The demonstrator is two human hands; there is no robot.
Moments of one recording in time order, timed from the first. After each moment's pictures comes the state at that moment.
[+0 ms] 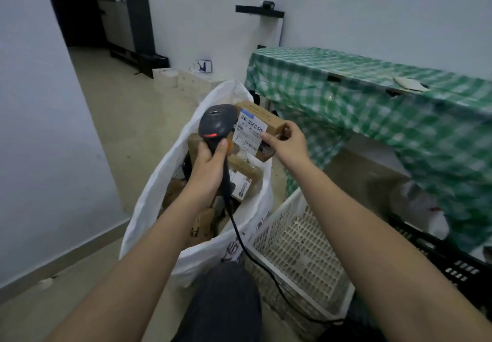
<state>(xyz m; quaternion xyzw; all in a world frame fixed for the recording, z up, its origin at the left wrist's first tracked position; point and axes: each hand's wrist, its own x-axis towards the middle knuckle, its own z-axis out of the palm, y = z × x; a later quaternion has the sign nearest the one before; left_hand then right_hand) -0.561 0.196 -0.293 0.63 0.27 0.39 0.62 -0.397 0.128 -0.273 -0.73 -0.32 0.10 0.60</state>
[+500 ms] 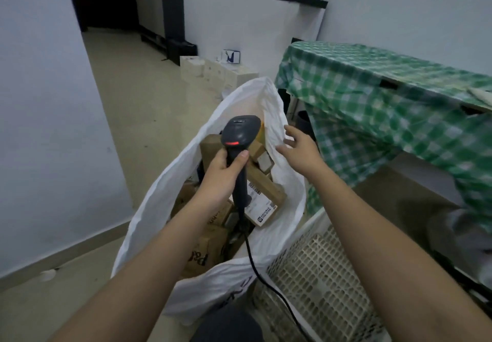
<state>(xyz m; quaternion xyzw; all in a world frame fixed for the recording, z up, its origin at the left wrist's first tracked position) -0.524 0.275 -0.323 0.61 0.30 0.36 0.64 -0.337 0.231 -0.300 -0.77 -0.44 0.15 0.44</state>
